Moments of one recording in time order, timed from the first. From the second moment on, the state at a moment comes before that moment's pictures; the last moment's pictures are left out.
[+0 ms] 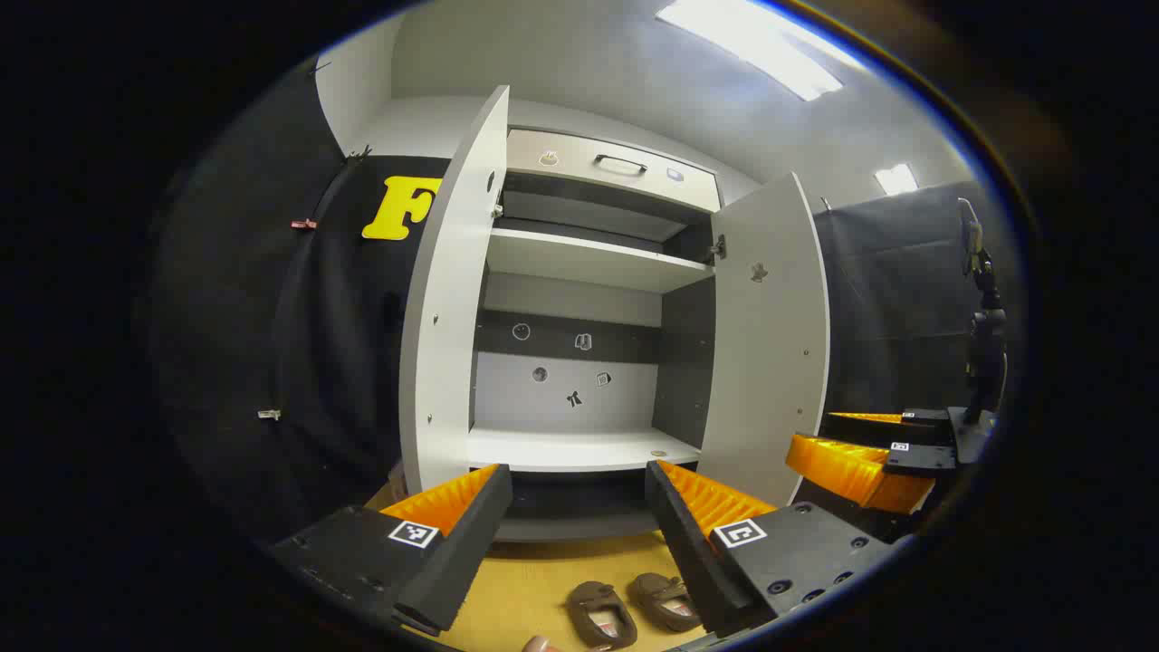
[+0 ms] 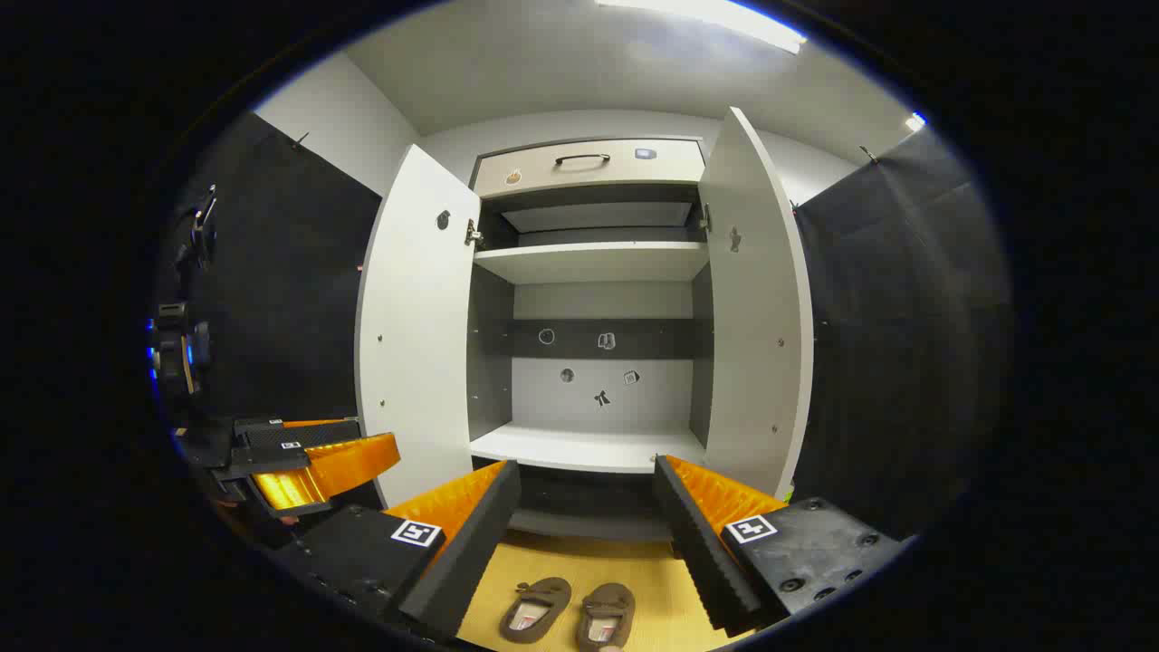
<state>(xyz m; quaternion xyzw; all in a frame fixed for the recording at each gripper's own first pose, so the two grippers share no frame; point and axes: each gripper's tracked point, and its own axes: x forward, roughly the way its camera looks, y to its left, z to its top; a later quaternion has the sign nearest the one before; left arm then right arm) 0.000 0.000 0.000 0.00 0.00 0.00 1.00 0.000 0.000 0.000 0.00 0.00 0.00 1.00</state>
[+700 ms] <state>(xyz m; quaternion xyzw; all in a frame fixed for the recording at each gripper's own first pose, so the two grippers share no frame) 0.002 -0.009 -0.005 0.01 0.00 -0.02 1.00 -0.009 -0.007 -0.006 -0.01 0.01 -0.02 1.00</state>
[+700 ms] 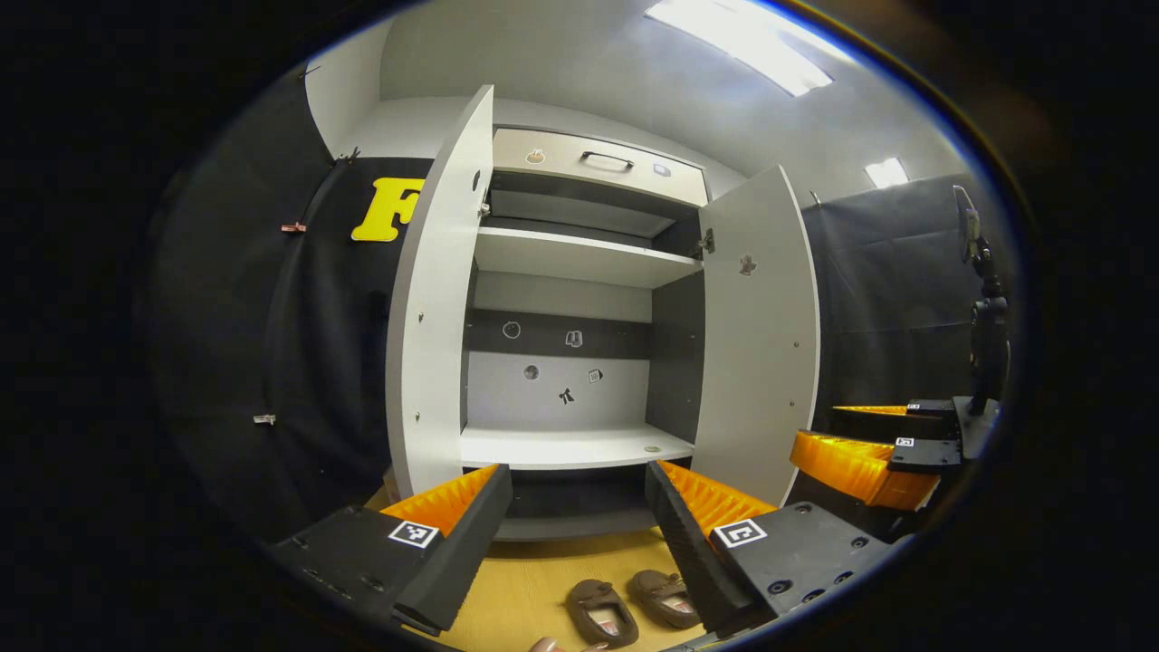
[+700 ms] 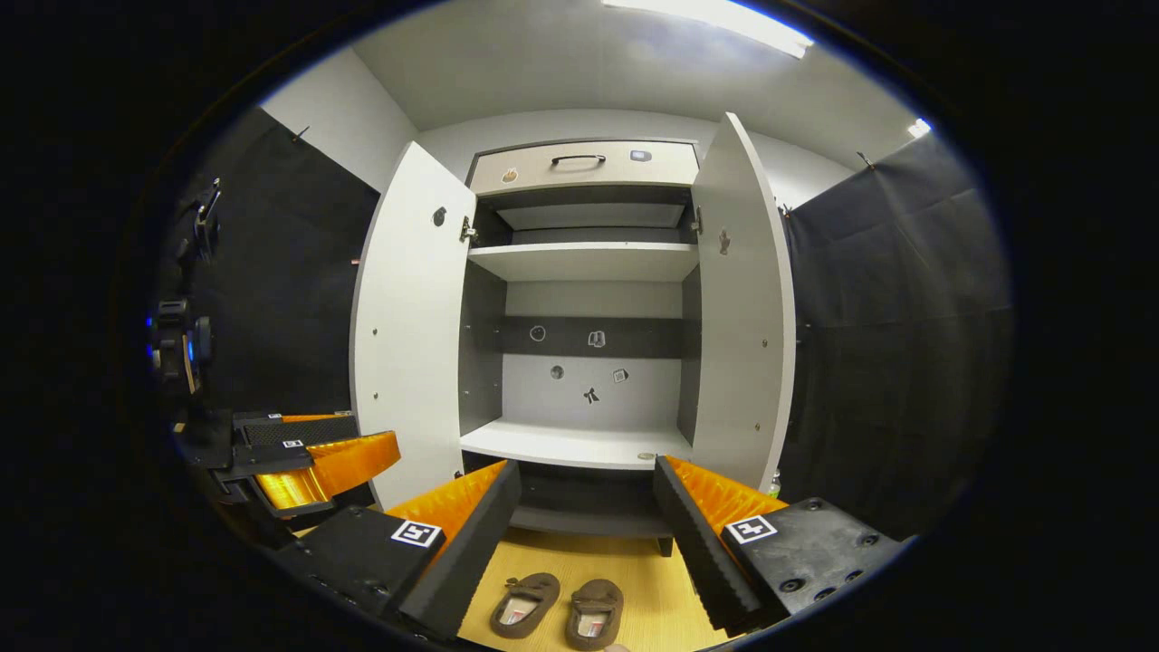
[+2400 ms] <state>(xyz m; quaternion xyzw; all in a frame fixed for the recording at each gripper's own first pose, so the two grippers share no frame) 0.066 0.023 -0.084 0.00 0.02 -0.01 1.00 0.016 -0.007 -0.373 0.05 0.33 -0.05 0.94</state>
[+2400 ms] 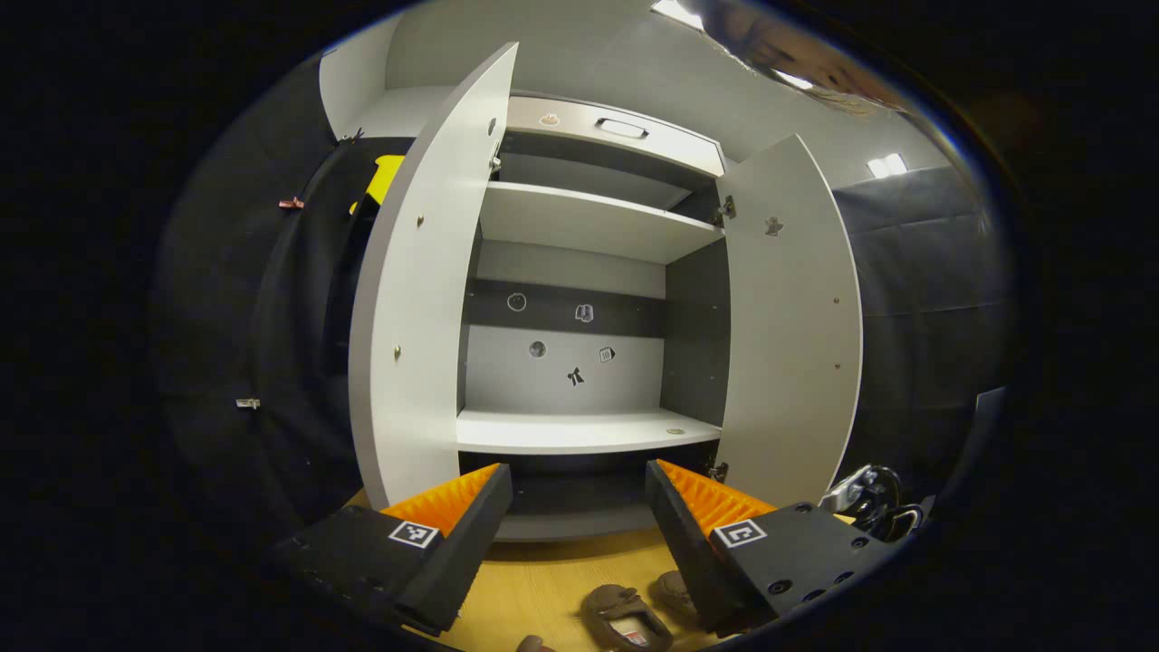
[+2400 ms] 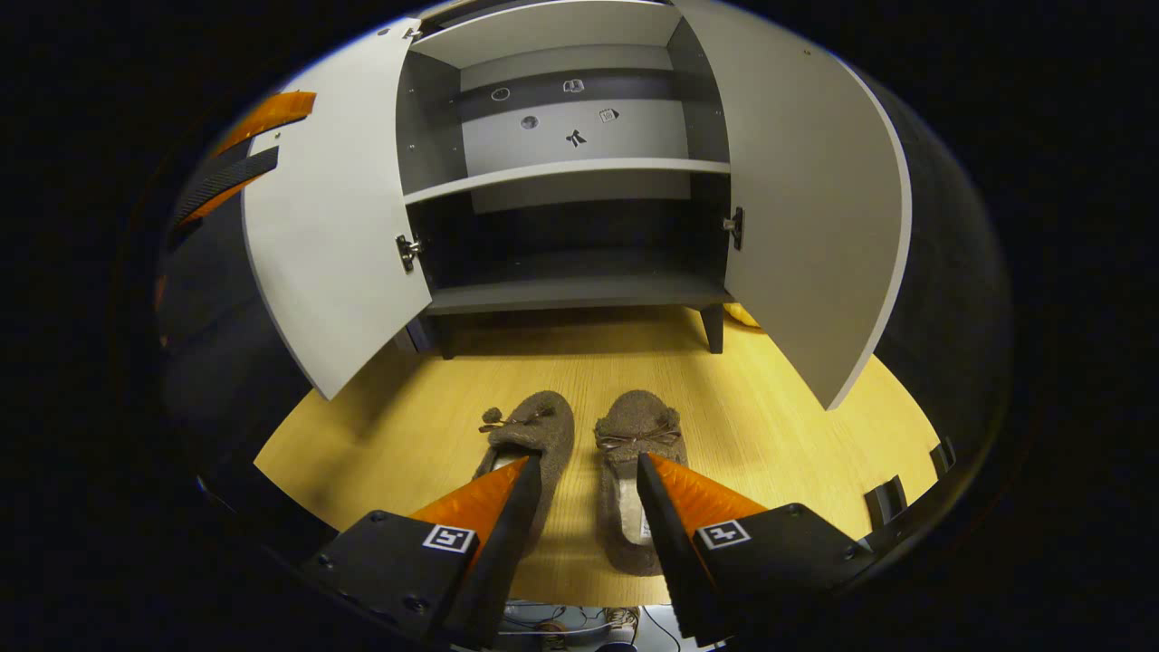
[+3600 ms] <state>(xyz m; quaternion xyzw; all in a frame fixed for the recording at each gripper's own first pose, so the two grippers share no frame) 0.084 0.037 -0.148 -0.02 0.09 -0.01 1.00 0.090 -0.034 -0.488 -0.02 0.38 -0.07 0.92</state>
